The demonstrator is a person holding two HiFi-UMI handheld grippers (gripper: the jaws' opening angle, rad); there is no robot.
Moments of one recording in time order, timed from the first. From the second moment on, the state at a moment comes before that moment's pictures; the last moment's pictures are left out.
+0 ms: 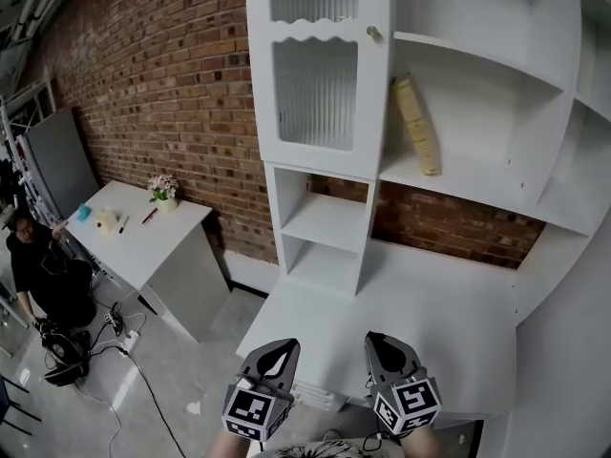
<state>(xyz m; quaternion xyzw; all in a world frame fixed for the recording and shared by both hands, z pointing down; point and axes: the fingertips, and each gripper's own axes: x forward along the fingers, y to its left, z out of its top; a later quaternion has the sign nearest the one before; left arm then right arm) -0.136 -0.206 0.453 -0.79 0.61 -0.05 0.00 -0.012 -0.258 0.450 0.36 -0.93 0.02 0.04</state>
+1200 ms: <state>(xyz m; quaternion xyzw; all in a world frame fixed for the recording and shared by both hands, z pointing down) -0.161 -0.429 0.374 -0.91 0.41 0.00 0.06 0.000 -0.483 0.255 0.59 -0.79 -0.14 -0.04</state>
